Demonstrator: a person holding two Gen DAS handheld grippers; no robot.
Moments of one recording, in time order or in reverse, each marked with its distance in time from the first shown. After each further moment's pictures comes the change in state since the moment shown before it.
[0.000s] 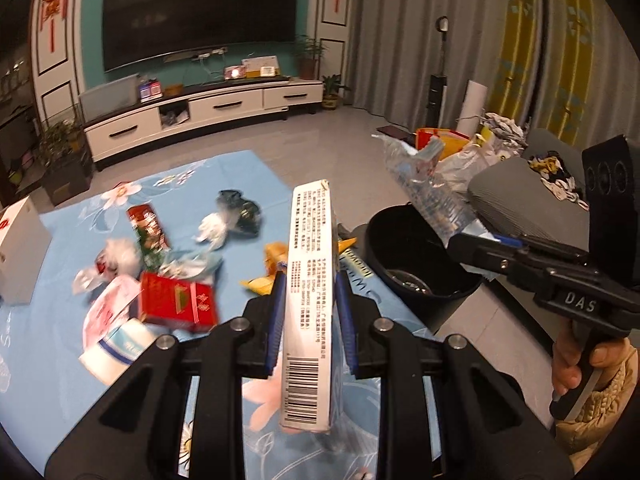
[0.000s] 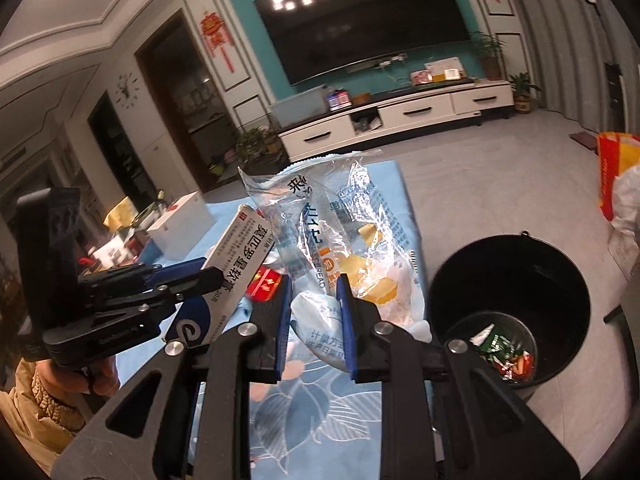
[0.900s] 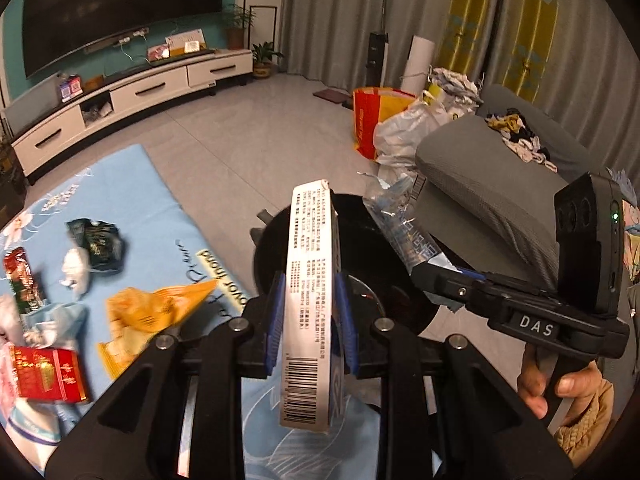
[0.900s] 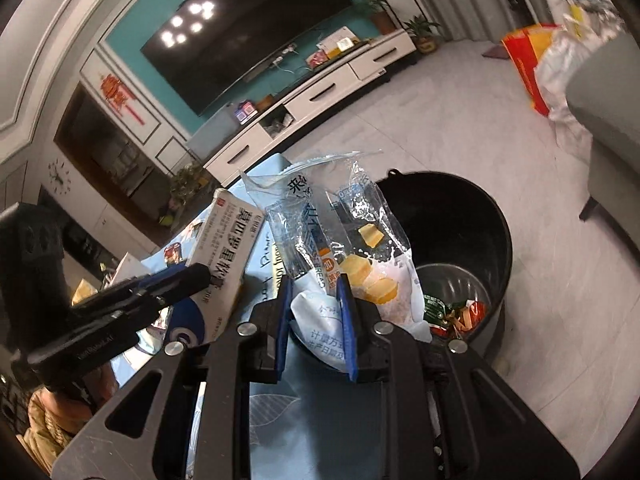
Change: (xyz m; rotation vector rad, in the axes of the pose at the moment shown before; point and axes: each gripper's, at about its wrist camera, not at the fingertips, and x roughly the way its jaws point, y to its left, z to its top) left arm 0.135 -0.103 0.037 0.112 0.138 -0.192; right arm -0.005 -0.143 -0.040 0.385 -0.012 -0.116
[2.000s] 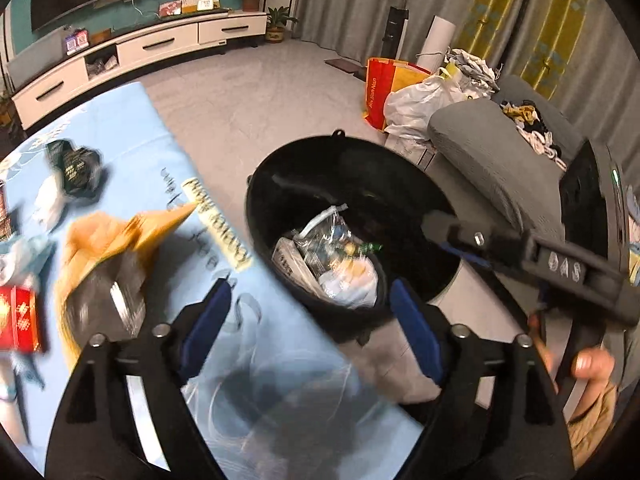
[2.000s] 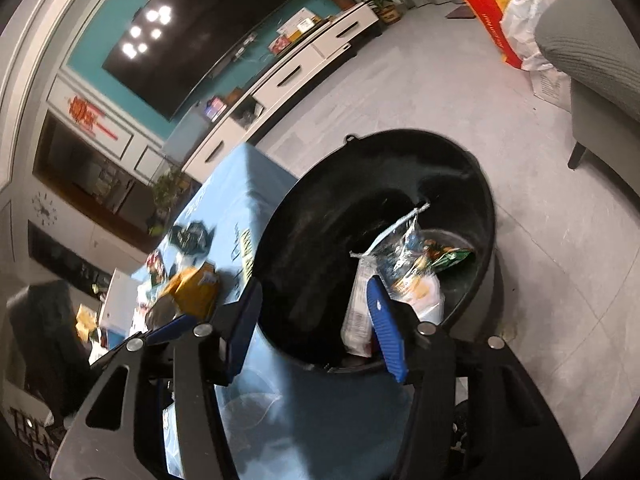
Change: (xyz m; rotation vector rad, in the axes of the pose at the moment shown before) left arm 0.024 0.007 -0.047 -0.092 0.099 0.007; right arm 0.012 -0.009 -0.004 0.124 0.072 -0.038
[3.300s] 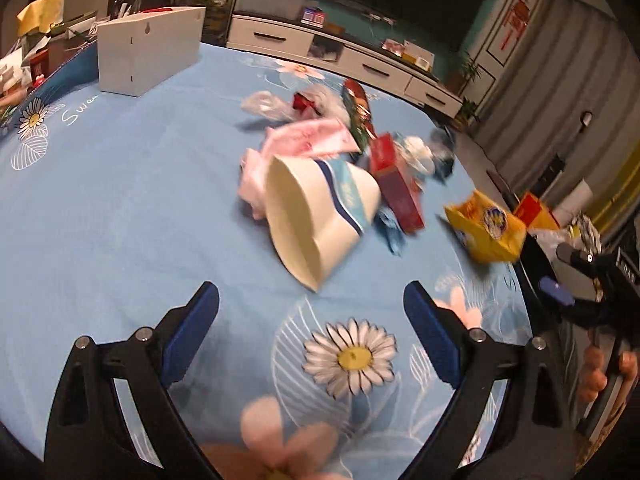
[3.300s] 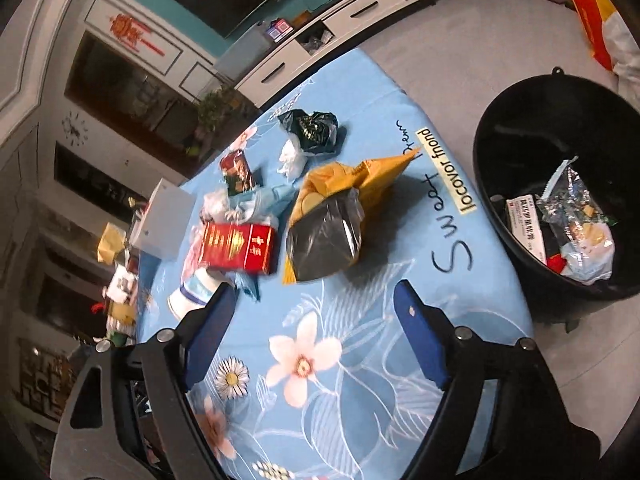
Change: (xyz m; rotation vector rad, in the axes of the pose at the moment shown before) left arm -0.169 0.234 -0.179 -0.639 -0.207 0.322; right arm 0.077 0.155 -0.051 -0.129 0.230 0.114
